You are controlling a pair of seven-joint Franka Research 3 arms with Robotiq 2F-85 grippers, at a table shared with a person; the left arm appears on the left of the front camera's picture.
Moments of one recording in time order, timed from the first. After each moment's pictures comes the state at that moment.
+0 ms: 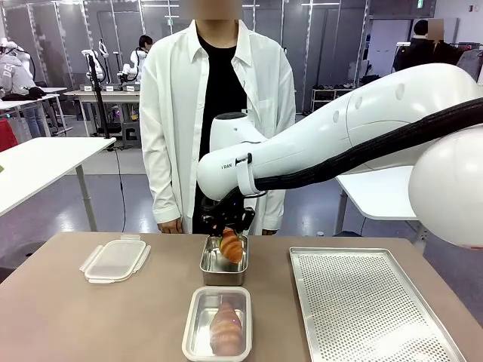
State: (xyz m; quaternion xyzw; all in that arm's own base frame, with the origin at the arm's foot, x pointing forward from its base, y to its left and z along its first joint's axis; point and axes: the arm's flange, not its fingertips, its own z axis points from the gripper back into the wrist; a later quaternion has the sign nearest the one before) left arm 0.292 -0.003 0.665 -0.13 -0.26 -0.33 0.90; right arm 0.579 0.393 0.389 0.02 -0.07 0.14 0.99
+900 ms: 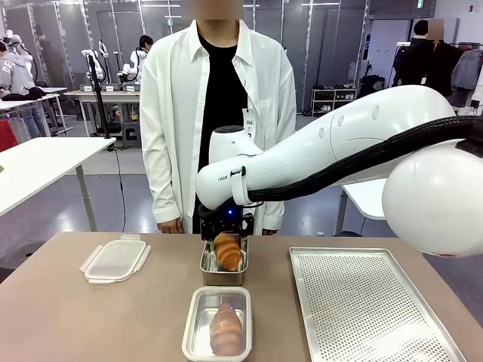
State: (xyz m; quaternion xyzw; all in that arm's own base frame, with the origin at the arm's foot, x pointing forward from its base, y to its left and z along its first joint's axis) left arm 0.292 -0.003 0.665 -0.13 -0.26 -0.33 0.90; right arm 0.597 0.398 0.358 0.02 -0.06 0.09 0.99
